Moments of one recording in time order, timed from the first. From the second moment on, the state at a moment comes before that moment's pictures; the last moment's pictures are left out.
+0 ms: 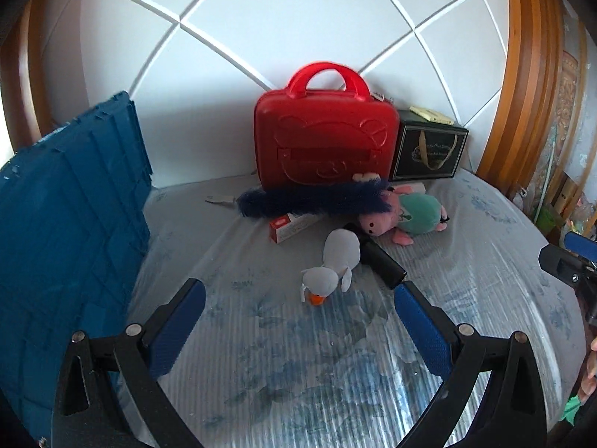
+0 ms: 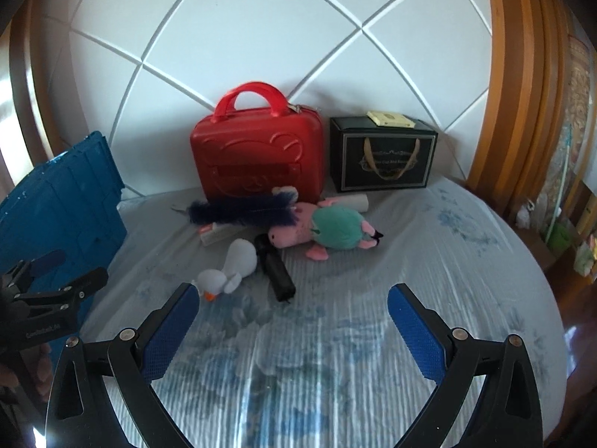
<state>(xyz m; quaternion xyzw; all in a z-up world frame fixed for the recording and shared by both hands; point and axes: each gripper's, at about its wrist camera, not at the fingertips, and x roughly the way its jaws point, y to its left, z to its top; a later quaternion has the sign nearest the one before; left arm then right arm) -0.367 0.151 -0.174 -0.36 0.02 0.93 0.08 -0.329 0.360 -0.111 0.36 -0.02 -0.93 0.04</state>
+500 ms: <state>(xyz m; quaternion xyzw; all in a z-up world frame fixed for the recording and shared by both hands) -0.514 0.212 -0.346 -0.44 0.07 0.89 0.08 -0.497 0.344 -0.298 0.46 0.03 -0.88 0.10</state>
